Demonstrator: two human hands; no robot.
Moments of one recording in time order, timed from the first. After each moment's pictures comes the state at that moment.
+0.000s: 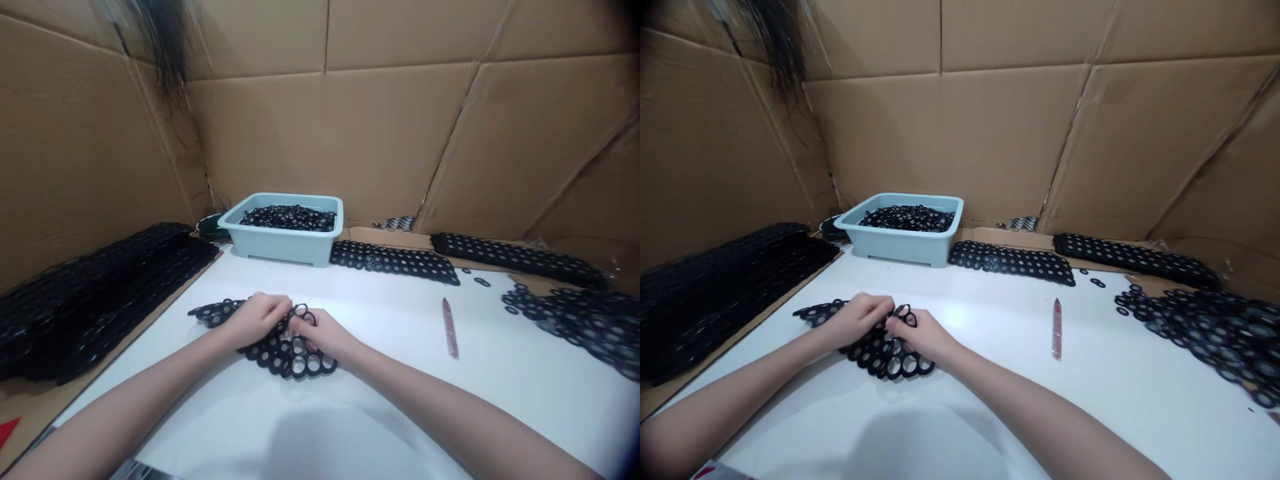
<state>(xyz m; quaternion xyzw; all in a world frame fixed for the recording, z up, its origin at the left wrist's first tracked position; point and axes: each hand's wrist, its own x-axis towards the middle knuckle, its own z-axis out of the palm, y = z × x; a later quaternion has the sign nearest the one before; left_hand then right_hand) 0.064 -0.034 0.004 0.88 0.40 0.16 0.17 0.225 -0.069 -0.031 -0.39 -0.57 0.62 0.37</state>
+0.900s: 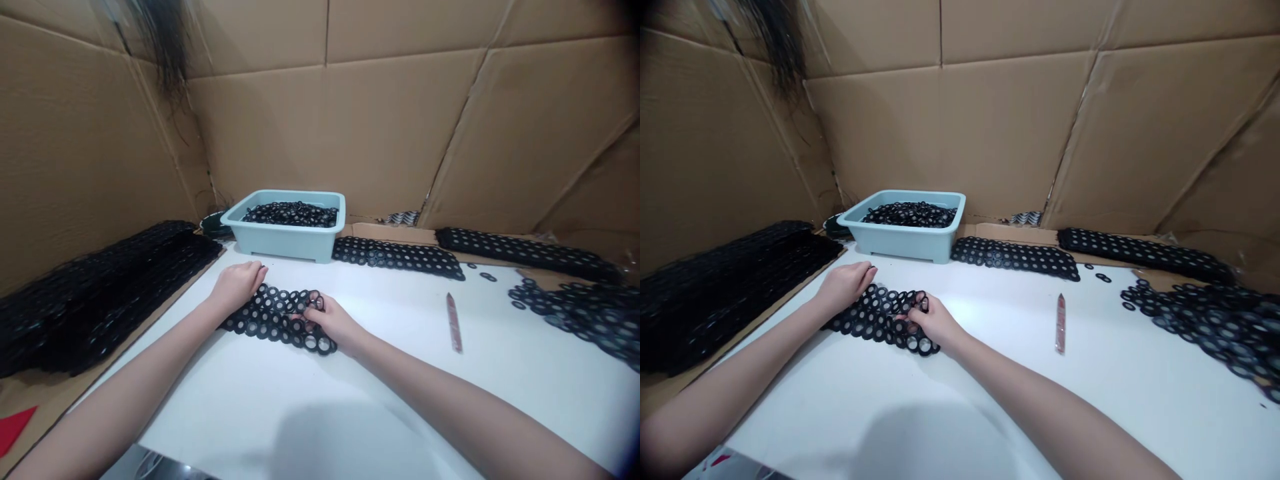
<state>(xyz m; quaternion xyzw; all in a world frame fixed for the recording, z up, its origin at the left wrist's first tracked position) 0.029 0.013 -0.005 0.84 0.50 0.15 -0.17 0.229 -0.059 -0.031 -0.39 -0.50 0.64 0.43</state>
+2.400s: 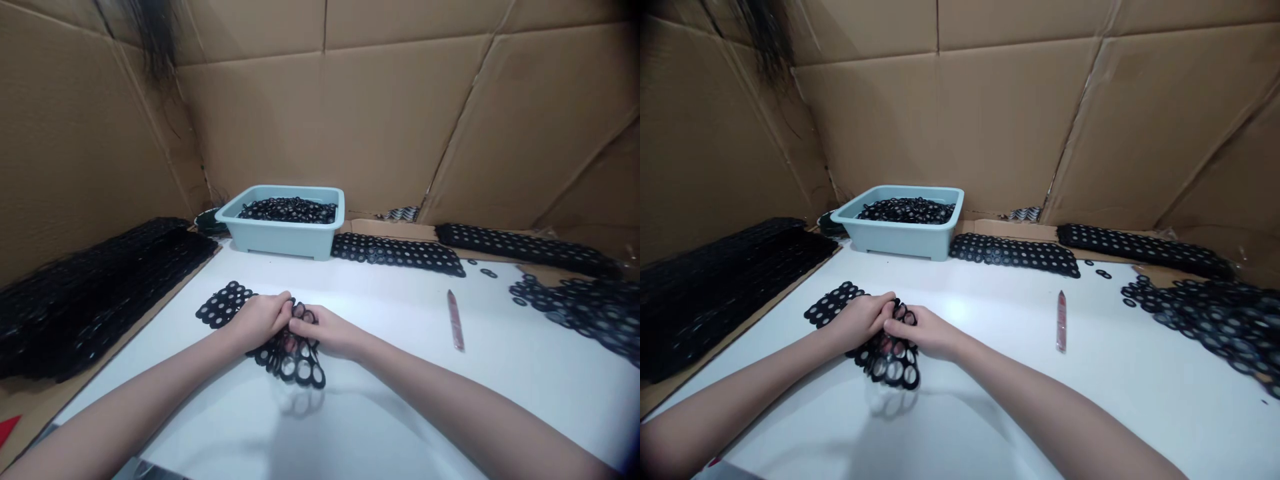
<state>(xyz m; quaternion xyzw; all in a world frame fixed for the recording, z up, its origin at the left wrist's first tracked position) 0.072 -0.037 -0.012 0.89 0.45 0.09 0.06 0.233 -0.061 -0.036 -0.25 -0.60 0.69 0.32</state>
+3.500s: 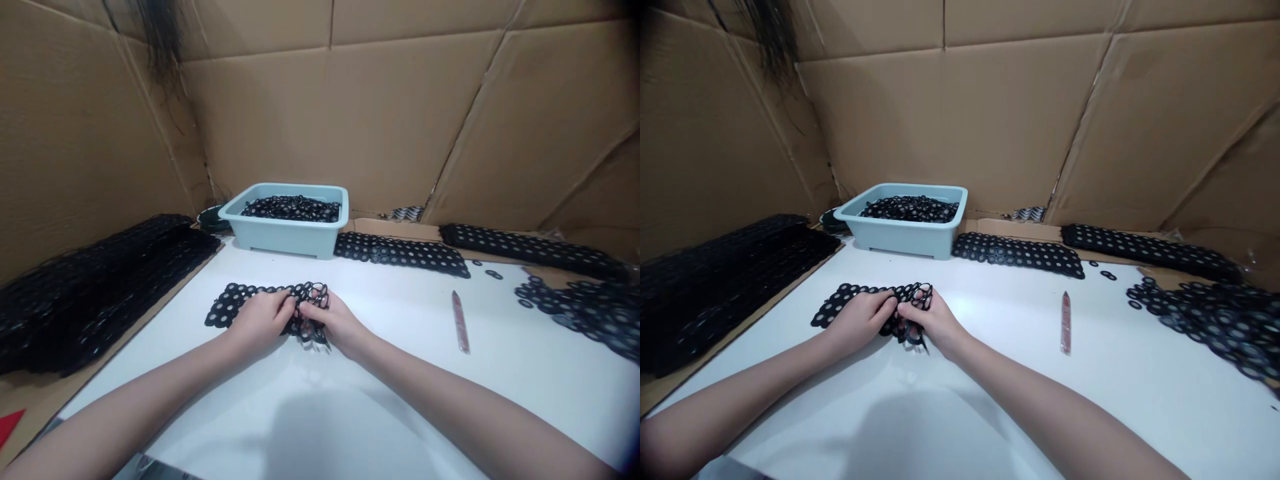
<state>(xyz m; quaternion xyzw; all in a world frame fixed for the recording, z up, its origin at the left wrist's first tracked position) 0.074 -0.046 -0.007 0.84 0.50 0.17 0.13 0.228 -0.060 -0.039 -0.32 -0.46 0.67 0.49</state>
